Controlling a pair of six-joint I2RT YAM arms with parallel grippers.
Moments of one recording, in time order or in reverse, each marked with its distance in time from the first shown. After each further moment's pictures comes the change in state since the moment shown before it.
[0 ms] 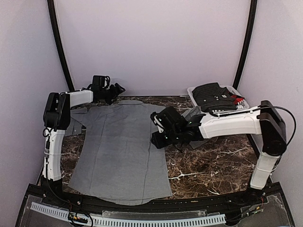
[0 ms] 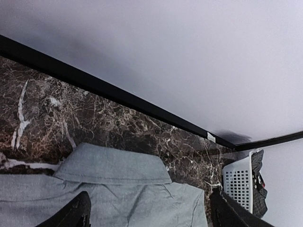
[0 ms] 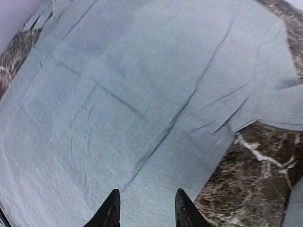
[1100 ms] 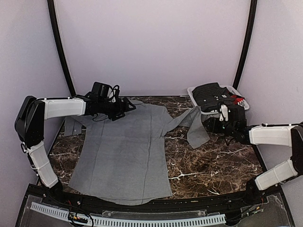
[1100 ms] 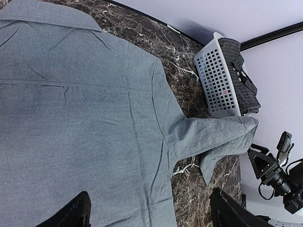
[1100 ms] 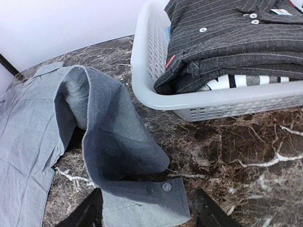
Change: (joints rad) left arm -0.228 -0.586 -0.666 -0.042 0.063 0.126; right arm -0.677 -0.516 -0.663 0.471 -0.138 -0.081
